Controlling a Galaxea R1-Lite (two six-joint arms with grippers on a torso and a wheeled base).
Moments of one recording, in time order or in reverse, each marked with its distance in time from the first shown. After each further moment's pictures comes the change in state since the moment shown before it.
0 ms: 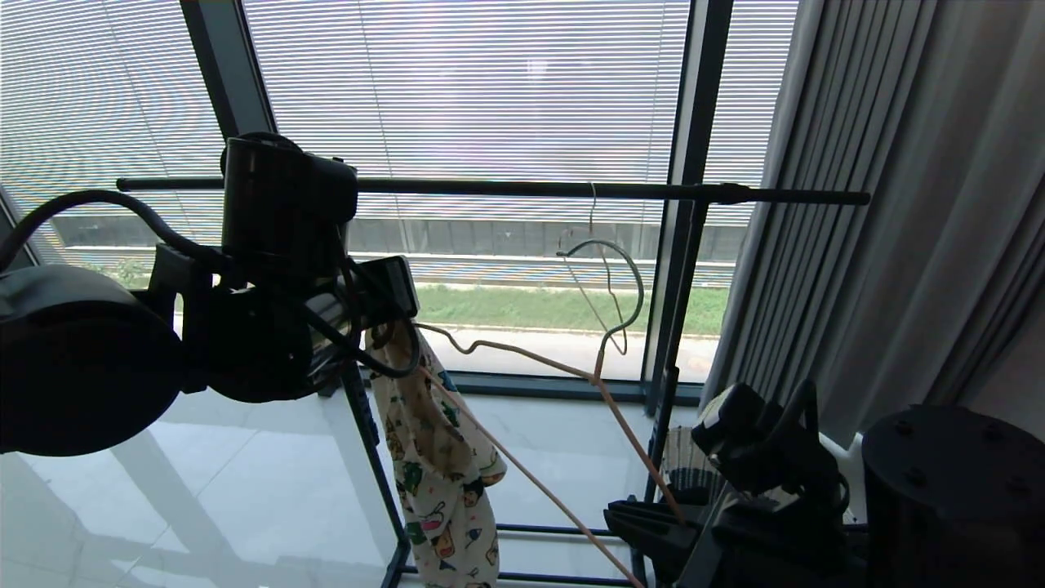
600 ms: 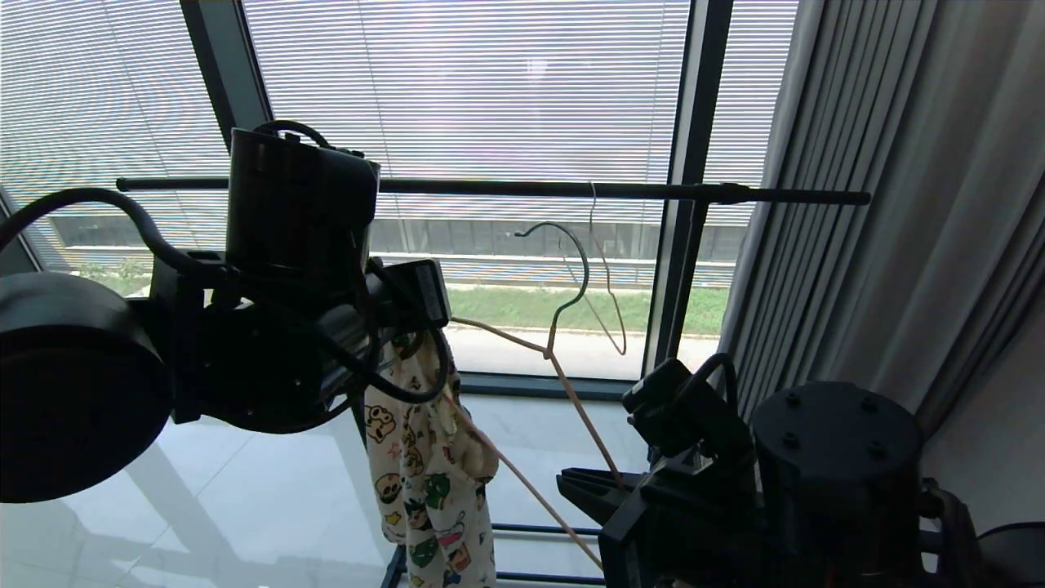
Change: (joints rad) left arm -0.129 -0.025 0.000 0.000 0.008 0.000; right arm 0.003 0.148 -0.122 -0.055 -0.038 0.020
